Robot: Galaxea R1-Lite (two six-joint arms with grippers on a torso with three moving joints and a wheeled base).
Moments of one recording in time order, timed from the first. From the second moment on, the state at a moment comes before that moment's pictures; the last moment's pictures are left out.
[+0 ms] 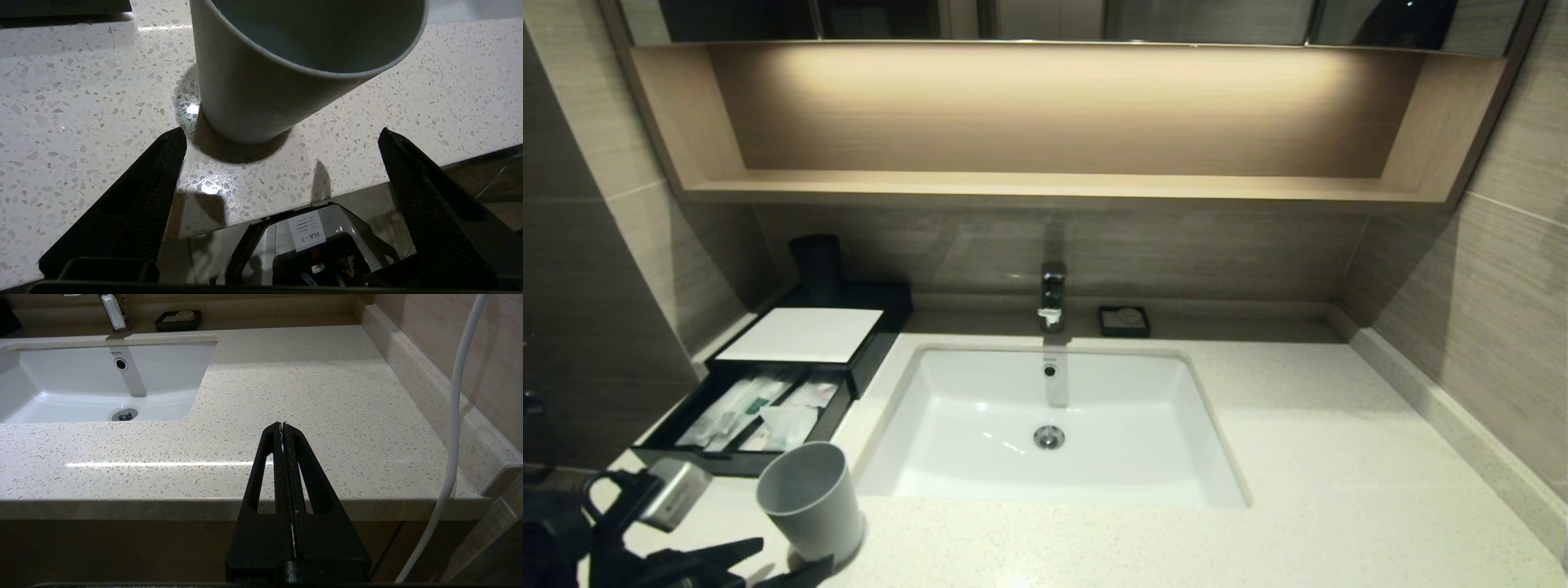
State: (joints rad) left arm -0.04 1.35 0.00 -0.74 -0.38 -0.02; right arm 0.00 0.00 0.00 -0.01 0.00 0.05
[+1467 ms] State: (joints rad) left arm -0.06 1.58 0.00 -0.93 -0.39 0.04; right arm 0.00 0.00 0.00 -0.01 0.00 0.05
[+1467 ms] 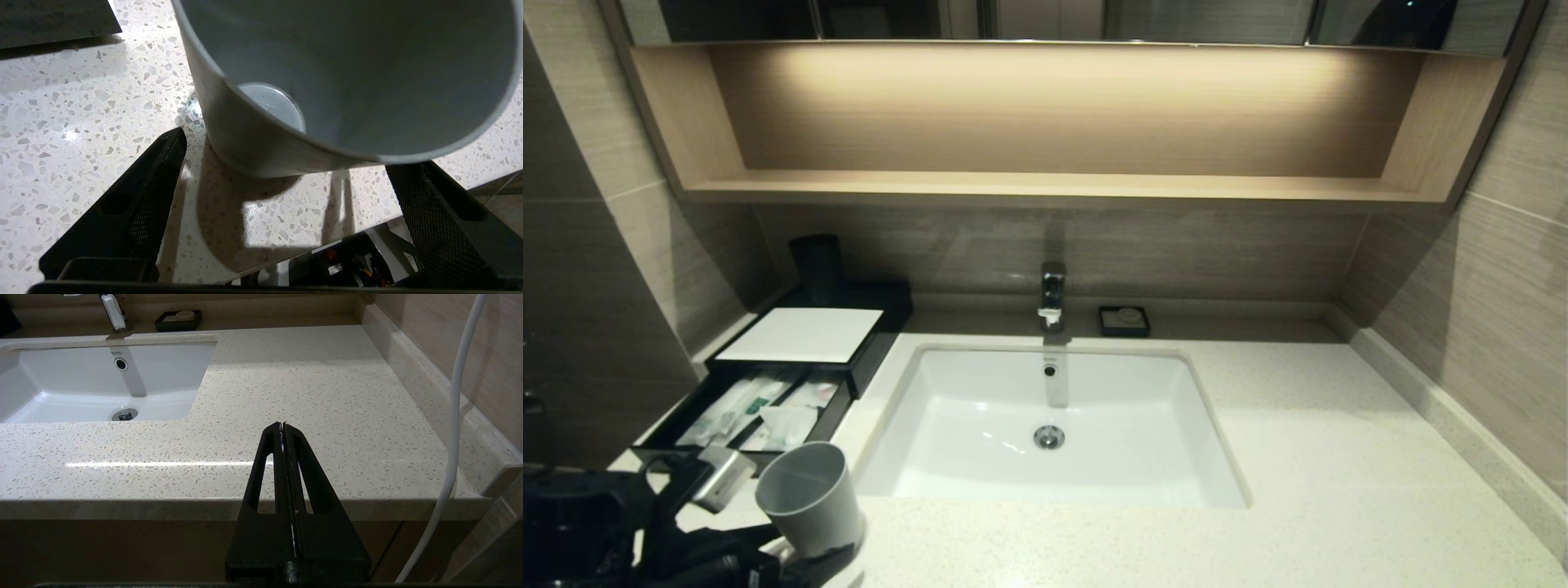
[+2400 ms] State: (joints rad) left arm -0.08 1.65 -0.02 -1.01 -0.39 0.04; right arm 0.00 0.00 0.00 -0.01 0.00 0.05
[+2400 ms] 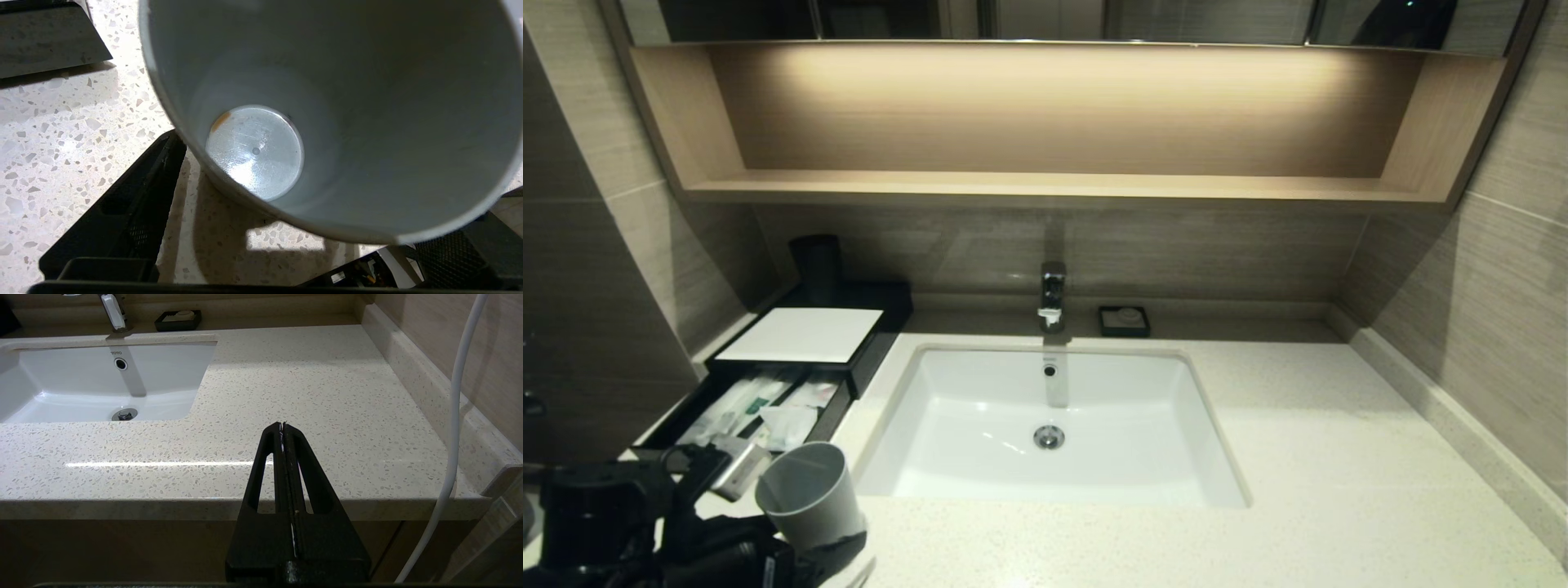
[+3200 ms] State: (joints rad) left arm -0.08 1.69 -0.03 -1.07 -0.39 0.04; right arm 0.00 0.00 0.00 -0.01 0.00 0.05
